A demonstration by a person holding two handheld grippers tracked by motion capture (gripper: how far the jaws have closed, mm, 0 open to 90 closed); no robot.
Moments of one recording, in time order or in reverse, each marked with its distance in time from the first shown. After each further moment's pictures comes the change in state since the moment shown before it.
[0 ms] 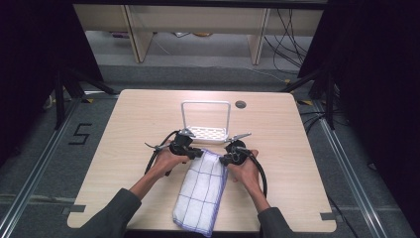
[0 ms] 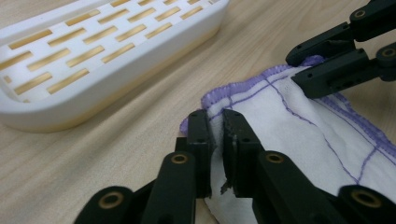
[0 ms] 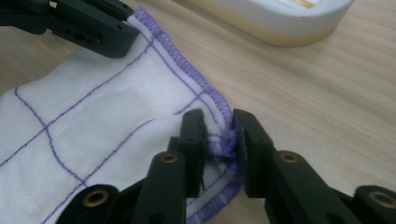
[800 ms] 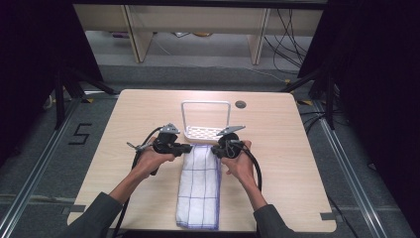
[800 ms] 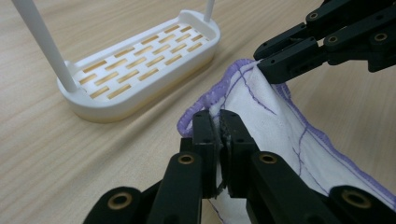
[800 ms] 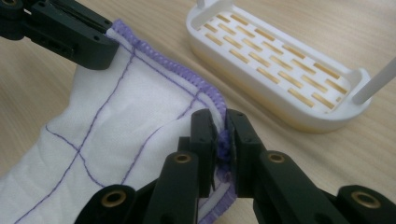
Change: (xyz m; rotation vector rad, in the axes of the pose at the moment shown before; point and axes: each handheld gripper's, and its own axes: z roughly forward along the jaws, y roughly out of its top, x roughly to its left) left arm -0.001 -0.002 -0.063 -0.111 0.006 0.012; right arm 0.021 0.030 -0.014 -0.127 0.057 -0.112
